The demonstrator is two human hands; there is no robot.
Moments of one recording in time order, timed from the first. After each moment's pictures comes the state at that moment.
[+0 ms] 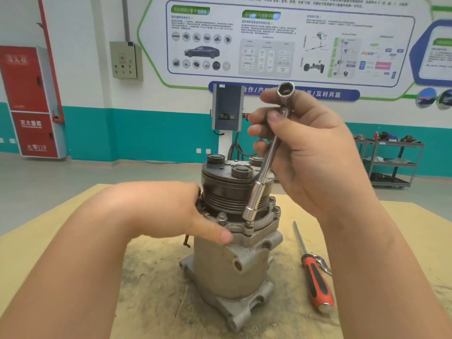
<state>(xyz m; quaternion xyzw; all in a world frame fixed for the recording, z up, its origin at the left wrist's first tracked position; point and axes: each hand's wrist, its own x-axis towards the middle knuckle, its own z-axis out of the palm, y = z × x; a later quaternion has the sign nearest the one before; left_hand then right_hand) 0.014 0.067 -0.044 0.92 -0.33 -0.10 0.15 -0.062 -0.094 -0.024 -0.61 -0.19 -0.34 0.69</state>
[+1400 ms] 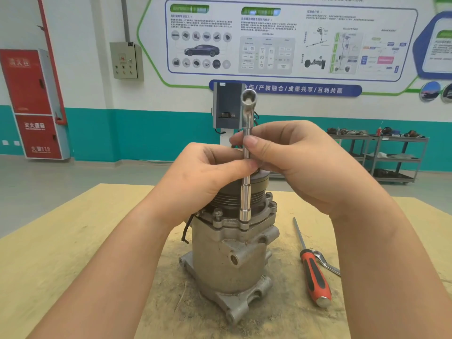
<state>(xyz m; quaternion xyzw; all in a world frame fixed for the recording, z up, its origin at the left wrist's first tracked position) 0.012 0.029 -0.058 0.65 -0.46 -0.03 0.61 -0.068 -0.117 -0.030 -0.82 -0.11 -0.26 0.51</state>
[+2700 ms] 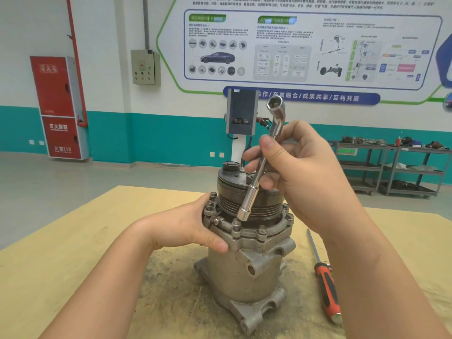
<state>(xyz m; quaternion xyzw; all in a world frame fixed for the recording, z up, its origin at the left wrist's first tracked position) 0.078 0.065 -0.110 0.77 -0.44 -0.19 0.43 -0.055 -0.092 -0.037 -0.69 -0.14 -0.33 0.63</state>
